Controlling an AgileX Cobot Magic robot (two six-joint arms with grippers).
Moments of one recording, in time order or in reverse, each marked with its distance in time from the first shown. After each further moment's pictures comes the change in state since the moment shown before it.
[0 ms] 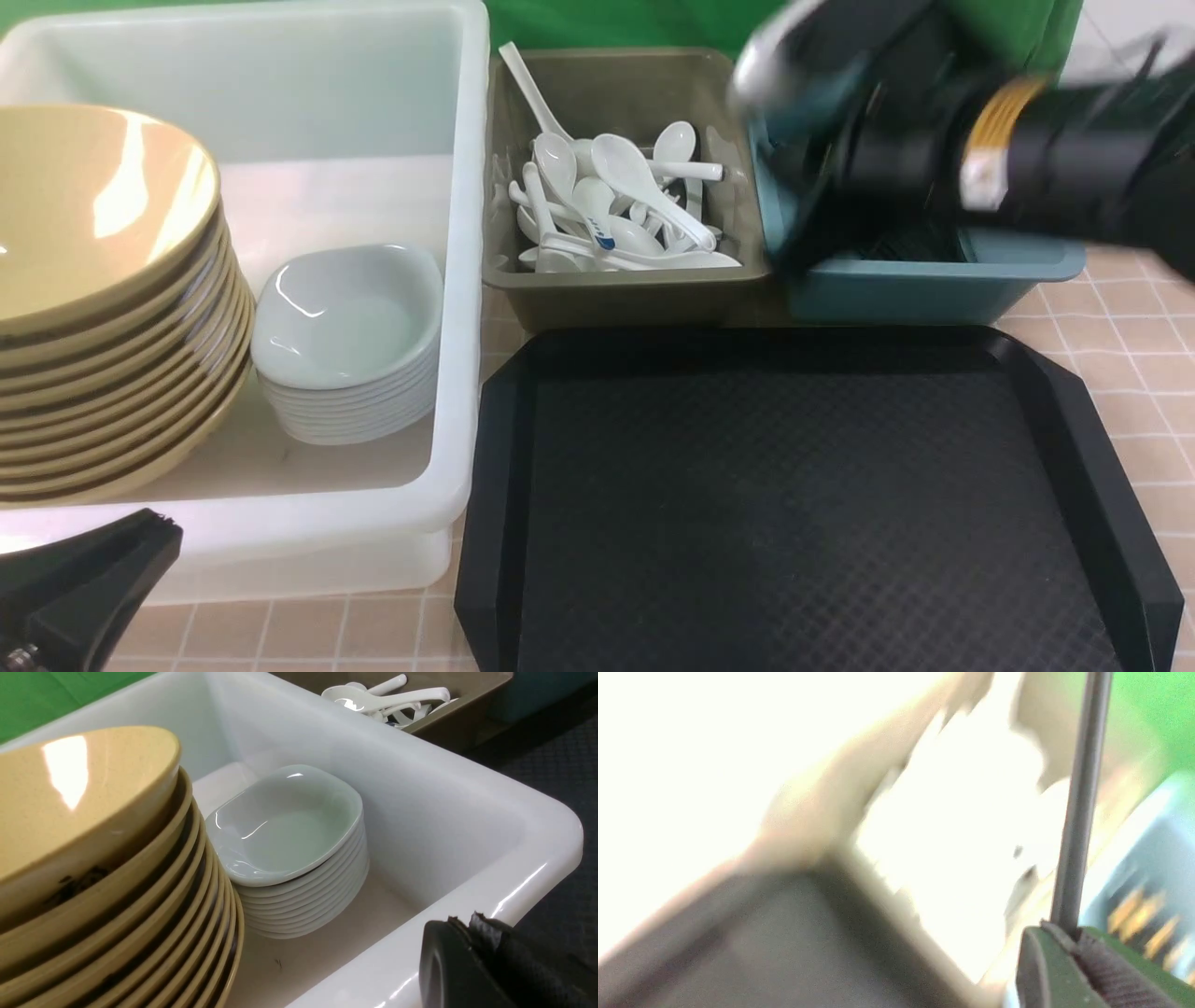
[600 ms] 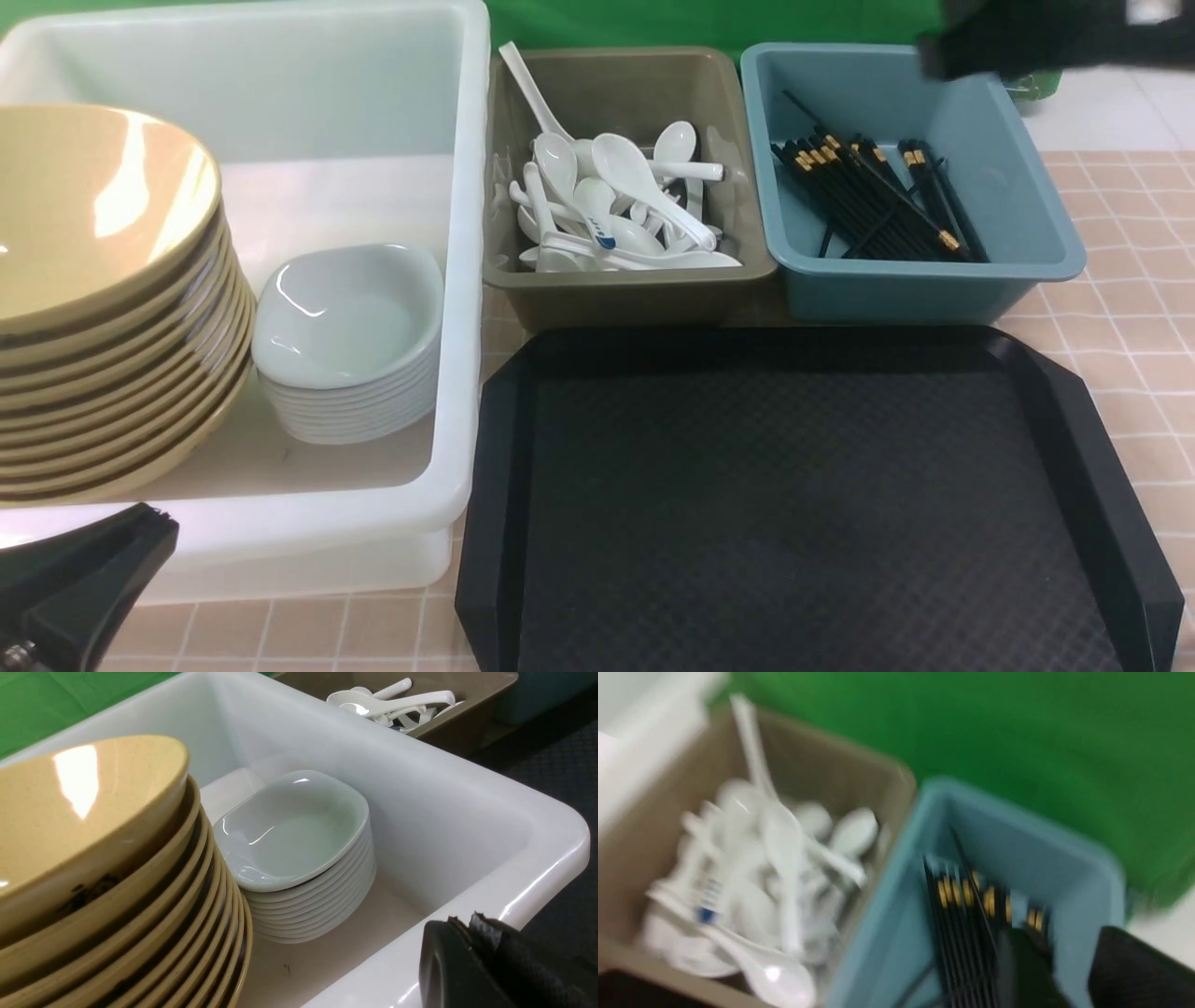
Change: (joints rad) right arm -0.123 -0.119 -0.097 -0.043 0.160 0.080; left arm 0.000 0.000 0.000 0.020 -0.010 -0.001
